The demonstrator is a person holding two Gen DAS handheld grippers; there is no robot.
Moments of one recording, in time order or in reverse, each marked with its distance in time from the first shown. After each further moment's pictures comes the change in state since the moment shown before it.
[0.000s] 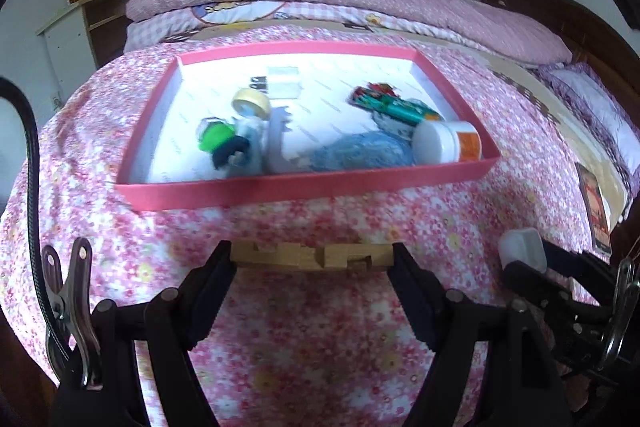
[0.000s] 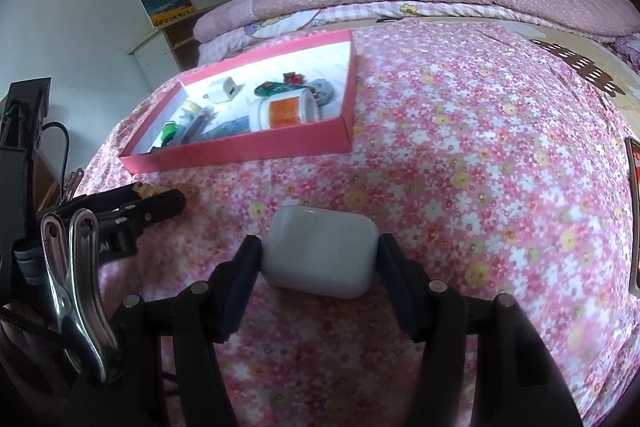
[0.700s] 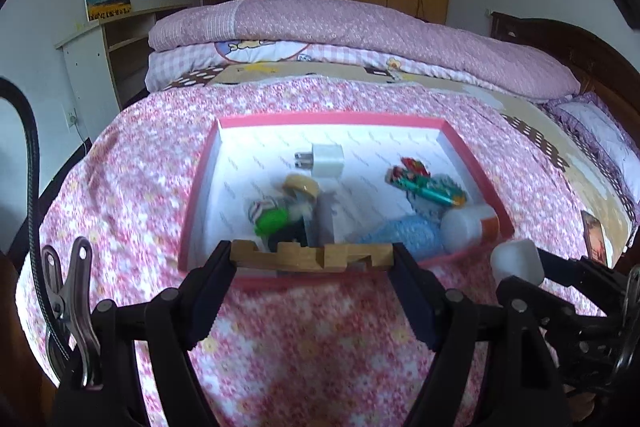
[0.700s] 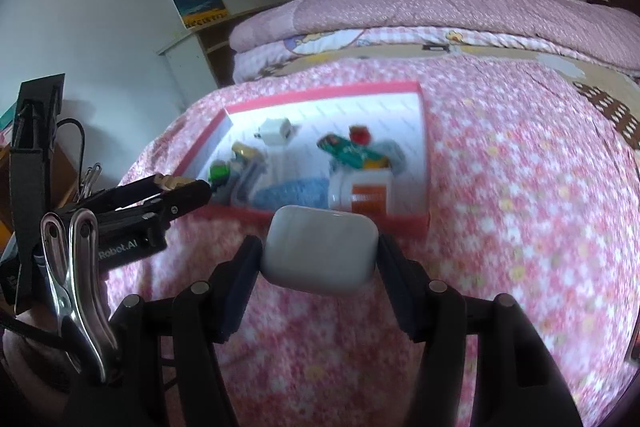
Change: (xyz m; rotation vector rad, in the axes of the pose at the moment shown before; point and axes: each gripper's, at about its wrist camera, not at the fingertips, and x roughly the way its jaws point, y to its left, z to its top) left arm -0.019 0.031 0.049 -0.027 -0.113 0.033; right arm 0.003 0.040 0.054 -0.074 -0.035 0.092
